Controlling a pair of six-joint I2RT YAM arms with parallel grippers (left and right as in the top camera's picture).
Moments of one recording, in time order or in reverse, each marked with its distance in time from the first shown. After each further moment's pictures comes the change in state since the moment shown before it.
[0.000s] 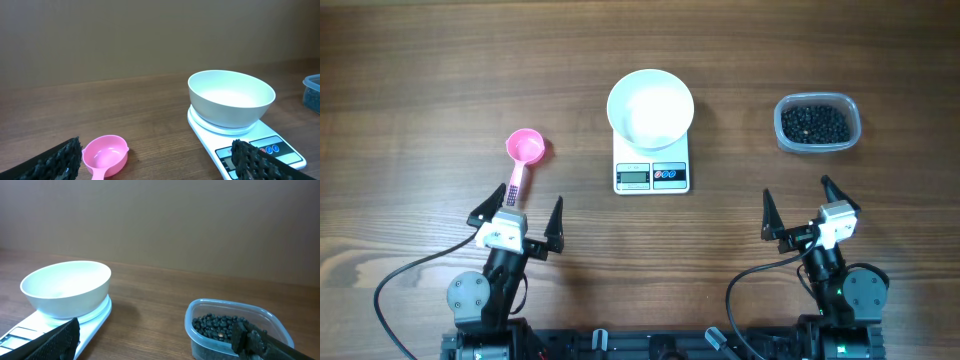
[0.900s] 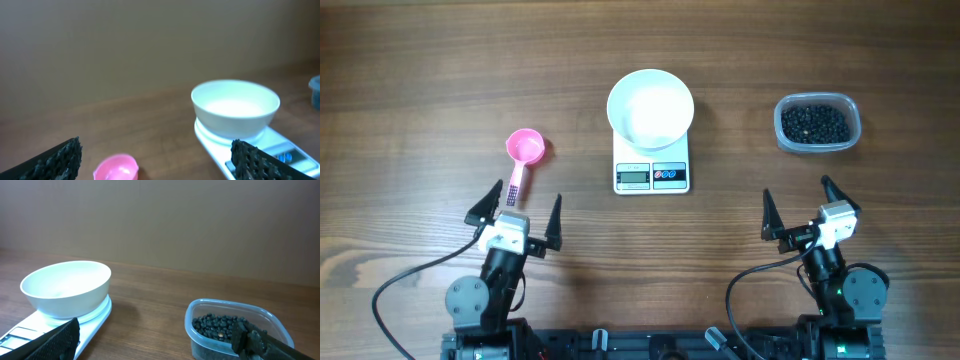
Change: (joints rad) left arm 0.000 0.000 -0.004 0.089 0.001 0.068; right arm 0.000 0.000 0.000 0.000 0.000 0.000
